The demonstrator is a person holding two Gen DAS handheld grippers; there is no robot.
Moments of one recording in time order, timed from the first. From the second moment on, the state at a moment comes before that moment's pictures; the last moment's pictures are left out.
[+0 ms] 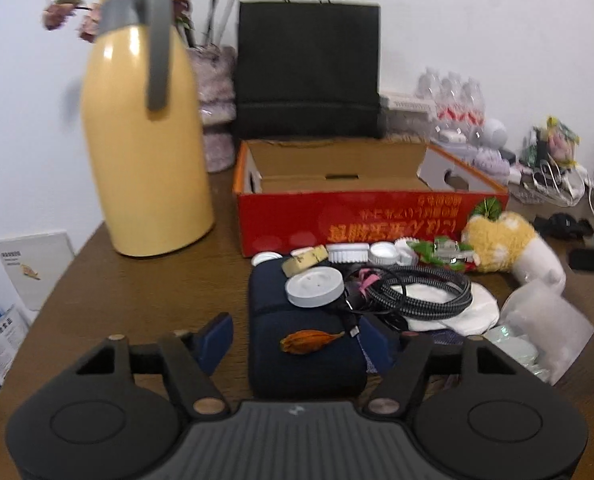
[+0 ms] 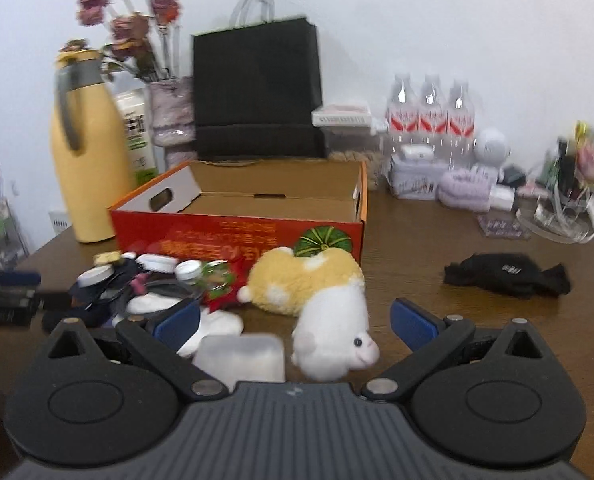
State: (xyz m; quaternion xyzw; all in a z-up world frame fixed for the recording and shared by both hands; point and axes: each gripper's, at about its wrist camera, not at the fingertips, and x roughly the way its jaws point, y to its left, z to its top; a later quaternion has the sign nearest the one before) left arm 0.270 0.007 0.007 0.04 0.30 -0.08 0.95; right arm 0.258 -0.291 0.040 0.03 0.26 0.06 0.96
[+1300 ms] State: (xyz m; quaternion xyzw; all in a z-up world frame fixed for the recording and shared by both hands) left arm 0.291 -0.006 0.050 -0.11 0.38 -0.15 0.91; right arm 0.231 -0.298 0.043 0.07 0.22 0.05 0.97
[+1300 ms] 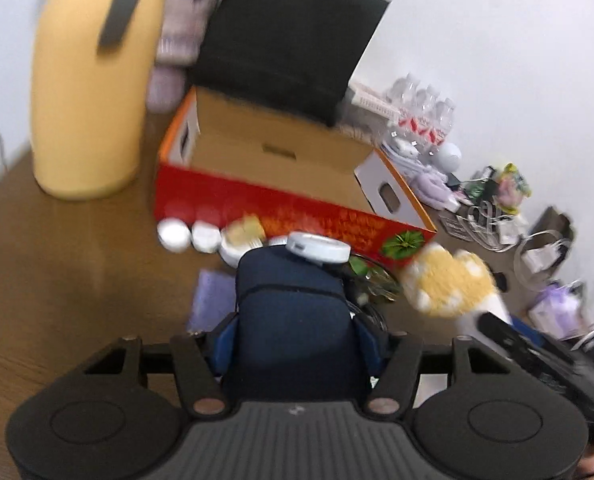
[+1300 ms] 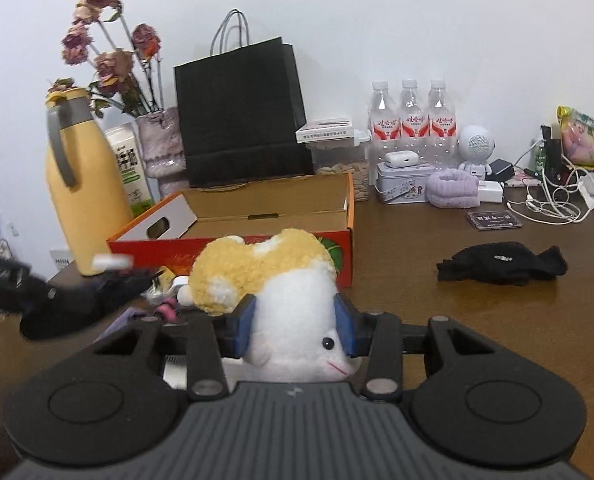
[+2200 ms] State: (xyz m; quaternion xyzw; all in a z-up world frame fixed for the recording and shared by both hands) left arm 0.142 -0.009 -0.011 0.04 0.36 -0.08 0.93; right arm 0.114 -0.250 0.004 0.04 0.26 0.05 0.96
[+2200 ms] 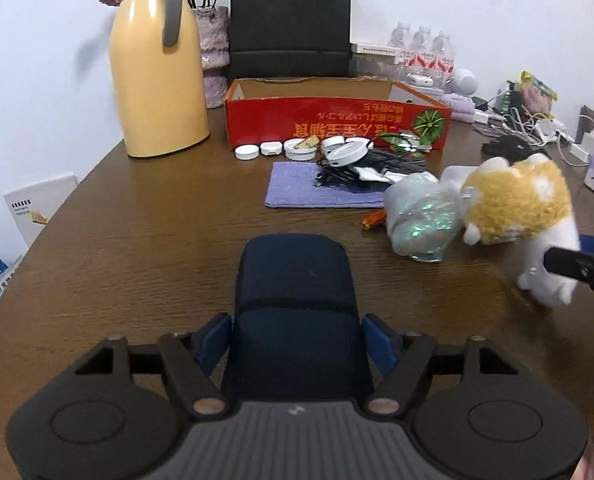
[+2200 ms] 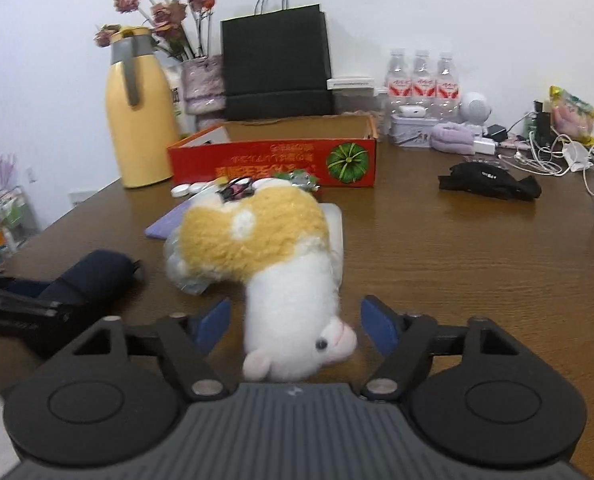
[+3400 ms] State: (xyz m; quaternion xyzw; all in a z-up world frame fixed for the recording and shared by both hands) left arm 0.555 -0.067 0.018 0.14 0.40 -0.05 0.90; right arm 0.580 -0.275 0.019 -0.01 0.44 -0.01 0.90
